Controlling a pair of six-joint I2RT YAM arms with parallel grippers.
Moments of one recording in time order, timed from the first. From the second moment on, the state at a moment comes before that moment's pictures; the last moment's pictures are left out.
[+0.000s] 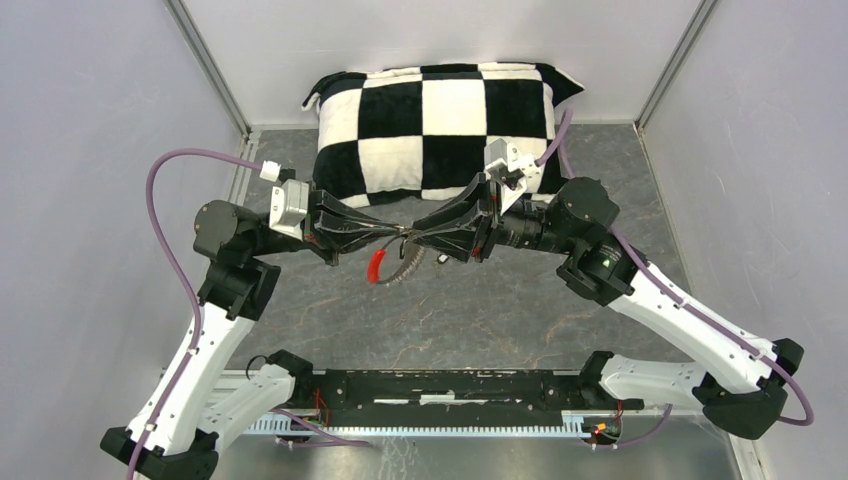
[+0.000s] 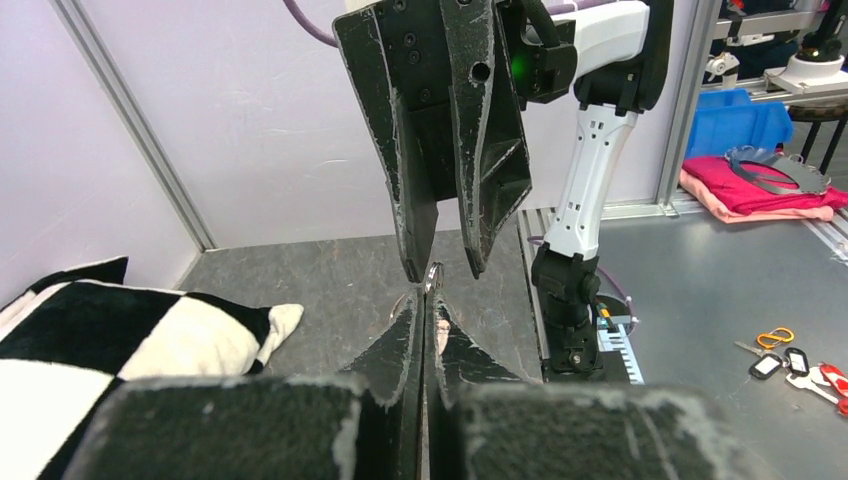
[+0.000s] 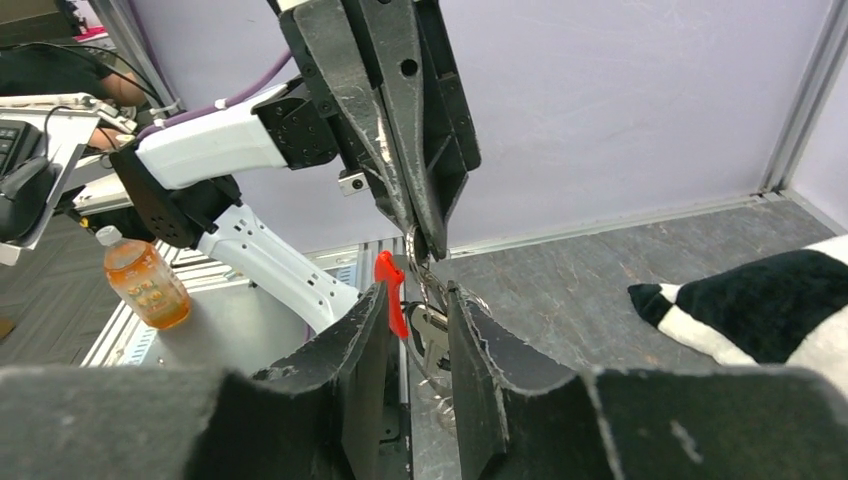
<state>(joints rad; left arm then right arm) -0.42 0.83 1.05 0.23 1.08 -0.24 0.91 1.09 1.23 0.07 -0.54 0.28</state>
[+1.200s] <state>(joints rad) -0.42 0.82 1.05 0.24 1.02 -0.27 0.91 1.12 1.33 0.02 -0.55 0.18</state>
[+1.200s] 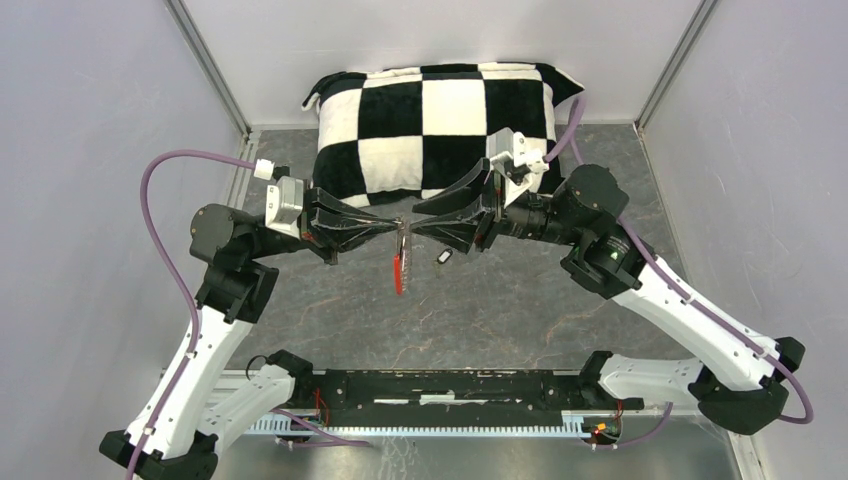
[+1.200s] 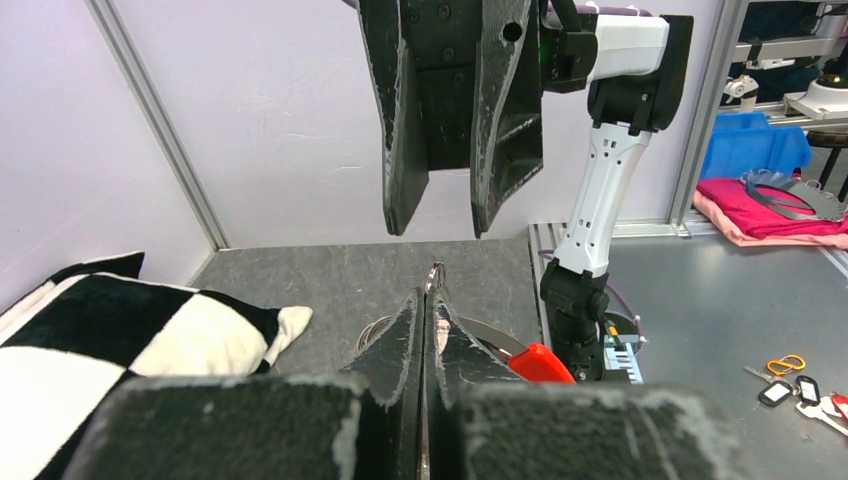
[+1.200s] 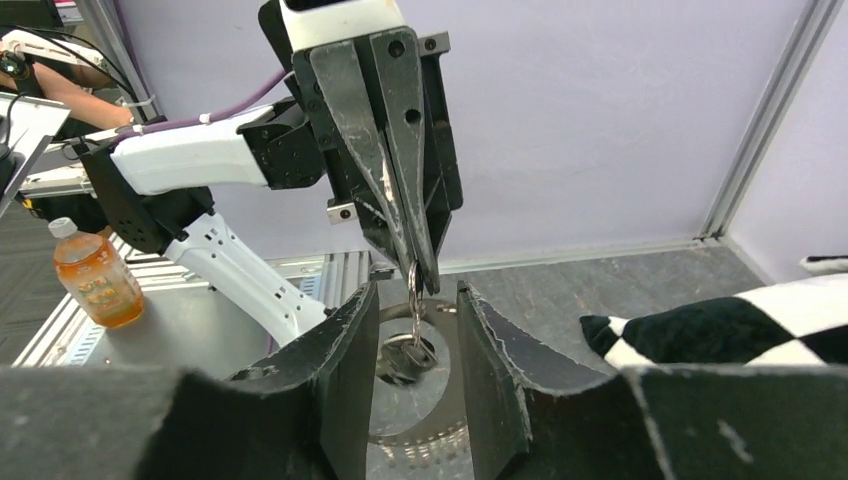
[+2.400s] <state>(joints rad) -0.42 0.99 1.39 -0.51 1.09 0.34 0.91 1.32 1.62 -0.43 -0.59 0.00</state>
